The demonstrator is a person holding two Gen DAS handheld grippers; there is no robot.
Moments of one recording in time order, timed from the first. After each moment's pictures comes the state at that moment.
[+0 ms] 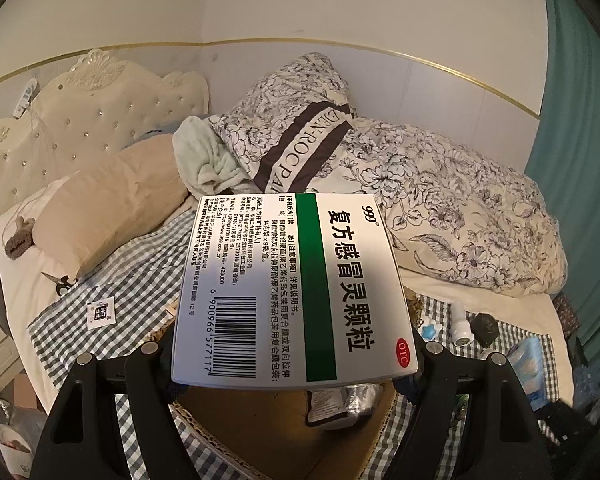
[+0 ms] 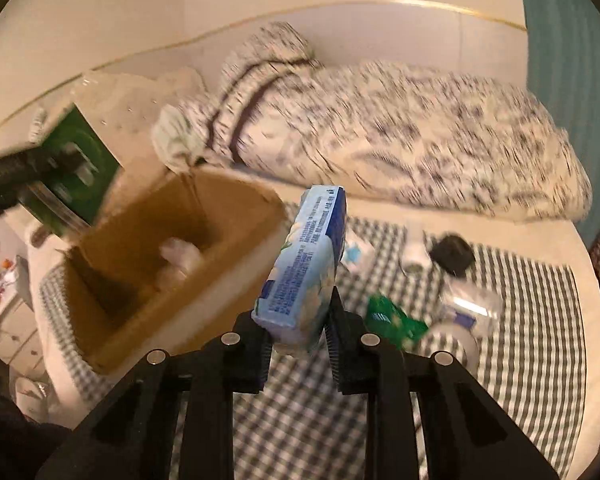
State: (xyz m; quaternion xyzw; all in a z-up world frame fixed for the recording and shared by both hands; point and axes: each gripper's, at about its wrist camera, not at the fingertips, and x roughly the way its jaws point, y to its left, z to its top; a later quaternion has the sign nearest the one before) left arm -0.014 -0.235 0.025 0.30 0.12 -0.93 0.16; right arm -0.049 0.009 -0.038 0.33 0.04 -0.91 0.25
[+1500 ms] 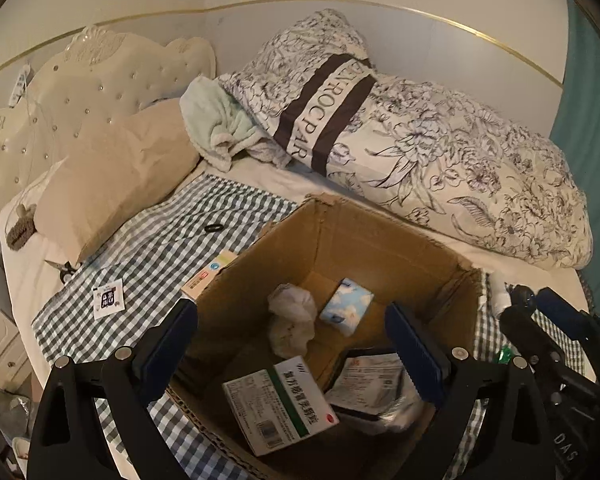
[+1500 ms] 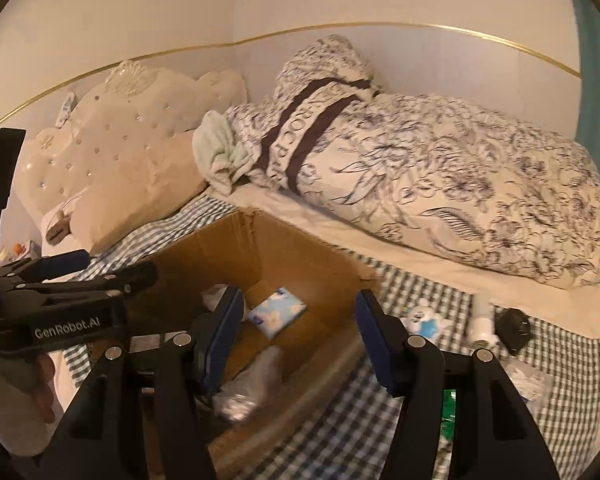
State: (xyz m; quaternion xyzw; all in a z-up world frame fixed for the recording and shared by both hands) left arm -0.047 -0.264 -0.013 0.37 0.11 -0.91 0.18; right arm -0.080 -0.087 -0.019 0.30 0.08 -0.91 0.28
